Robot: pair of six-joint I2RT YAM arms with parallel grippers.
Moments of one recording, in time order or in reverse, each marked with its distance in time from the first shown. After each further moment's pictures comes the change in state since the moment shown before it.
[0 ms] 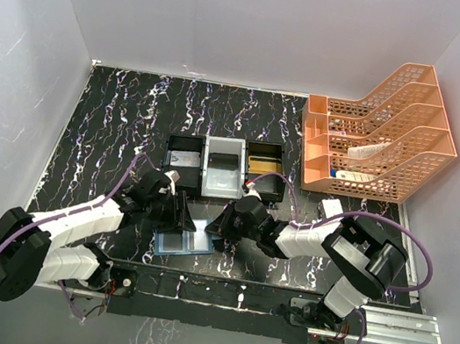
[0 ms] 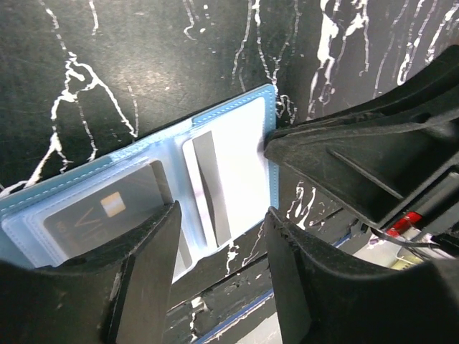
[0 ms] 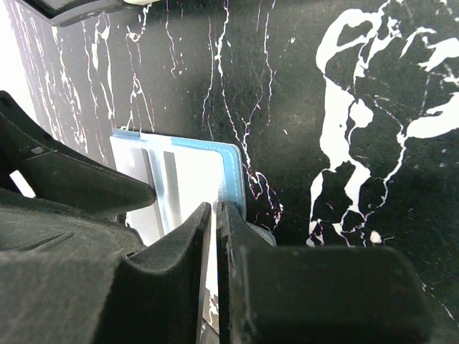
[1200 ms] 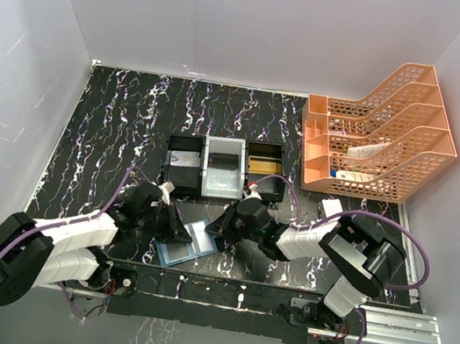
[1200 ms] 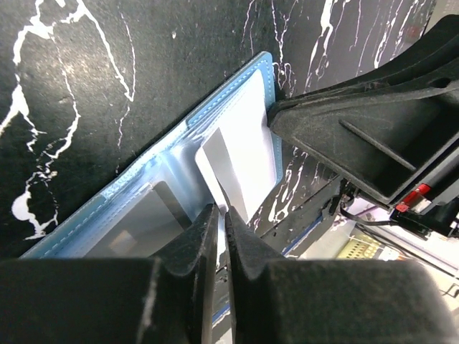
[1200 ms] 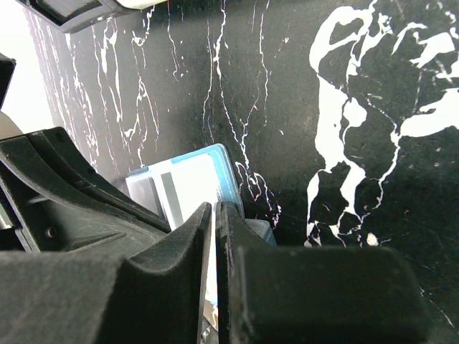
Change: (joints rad) left arm 0.000 -0.027 -0.193 0.264 0.099 -0.150; right arm -0.005 0.014 -0.037 0.083 -0.007 0.036
